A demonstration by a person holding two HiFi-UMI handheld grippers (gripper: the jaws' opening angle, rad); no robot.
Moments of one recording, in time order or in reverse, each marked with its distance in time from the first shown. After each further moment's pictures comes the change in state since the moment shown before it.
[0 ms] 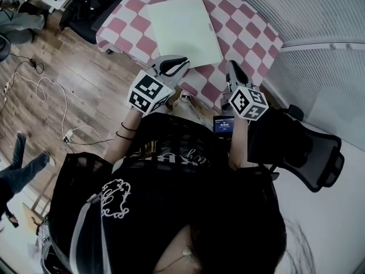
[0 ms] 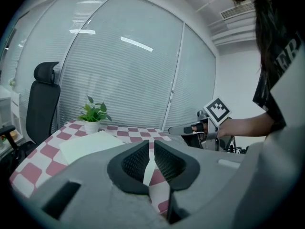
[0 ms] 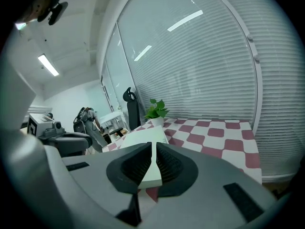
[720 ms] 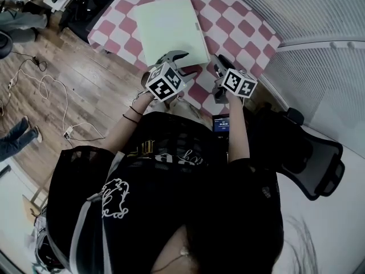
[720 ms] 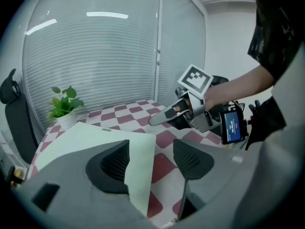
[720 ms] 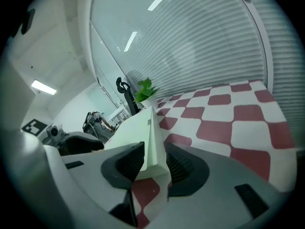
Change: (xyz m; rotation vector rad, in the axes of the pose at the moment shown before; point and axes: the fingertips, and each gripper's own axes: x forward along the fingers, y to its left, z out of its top) left arm 0.122 -0.022 -0.072 0.245 0.365 -0.050; right arm 0.070 -0.083 -0.065 0.195 0.185 0.143
